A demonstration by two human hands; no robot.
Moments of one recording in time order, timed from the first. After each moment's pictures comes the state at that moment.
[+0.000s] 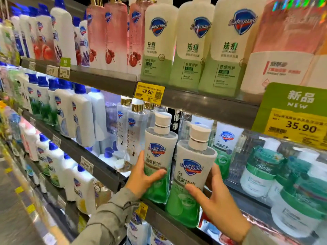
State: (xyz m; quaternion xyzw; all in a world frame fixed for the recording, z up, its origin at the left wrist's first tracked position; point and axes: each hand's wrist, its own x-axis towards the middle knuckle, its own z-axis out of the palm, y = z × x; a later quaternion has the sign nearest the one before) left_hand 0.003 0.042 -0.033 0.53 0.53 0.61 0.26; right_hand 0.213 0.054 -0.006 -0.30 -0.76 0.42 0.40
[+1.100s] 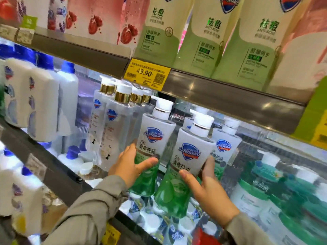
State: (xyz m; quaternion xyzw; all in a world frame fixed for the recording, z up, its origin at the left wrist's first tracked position) left_hand -0.025 0.127 -0.052 0.53 0.63 0.52 0.21; right_hand 0.189 0.124 -0.004 -0.36 -0.78 0.33 0.39
